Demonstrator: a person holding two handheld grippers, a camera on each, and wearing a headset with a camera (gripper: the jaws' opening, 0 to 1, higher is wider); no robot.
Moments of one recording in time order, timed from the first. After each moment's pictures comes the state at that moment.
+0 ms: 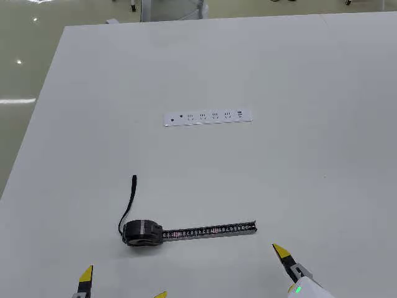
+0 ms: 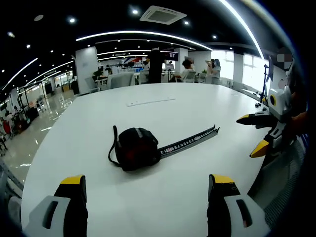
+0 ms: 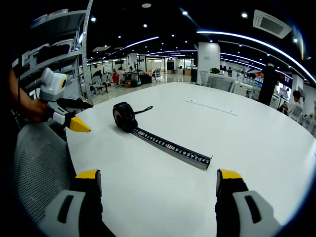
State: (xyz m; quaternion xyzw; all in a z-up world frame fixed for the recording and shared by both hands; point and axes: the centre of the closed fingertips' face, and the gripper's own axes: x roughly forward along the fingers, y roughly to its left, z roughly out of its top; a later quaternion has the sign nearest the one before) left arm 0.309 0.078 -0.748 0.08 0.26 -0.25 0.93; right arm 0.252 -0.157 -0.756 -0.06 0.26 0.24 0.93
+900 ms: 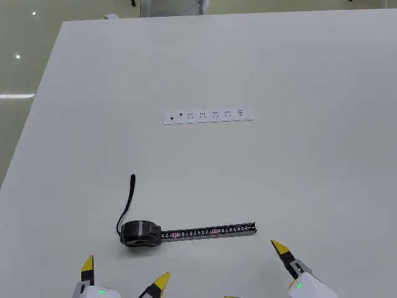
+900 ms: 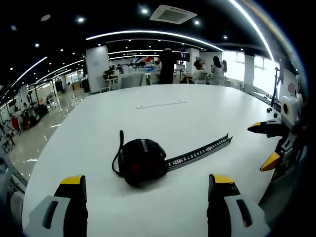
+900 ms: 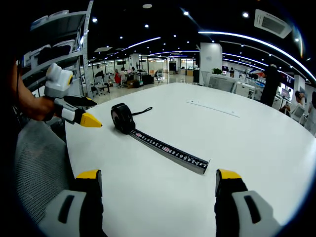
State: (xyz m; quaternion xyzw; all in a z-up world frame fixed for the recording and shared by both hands) left arm 0.337 0.066 -0.743 0.08 0.26 -0.20 0.94; right arm 0.264 -0.164 -0.756 -0.06 0.25 0.25 0.93
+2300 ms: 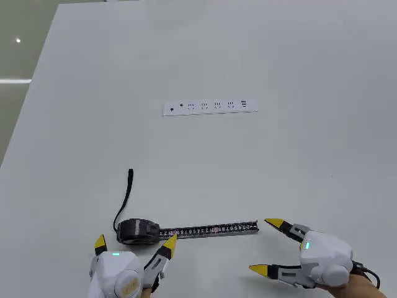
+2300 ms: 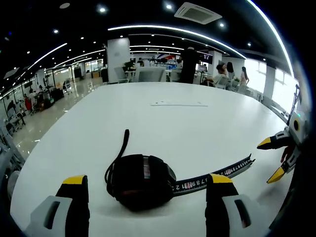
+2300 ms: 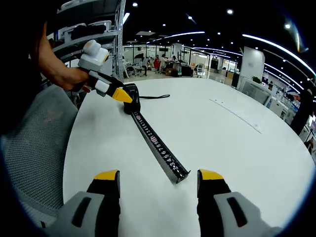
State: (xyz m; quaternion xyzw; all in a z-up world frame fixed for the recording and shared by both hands) left arm 0.394 0.048 -0.768 0.03 0.29 -0.11 0.95; right arm 0.313 -0.204 -0.781 -0.16 0.27 0.41 0.86
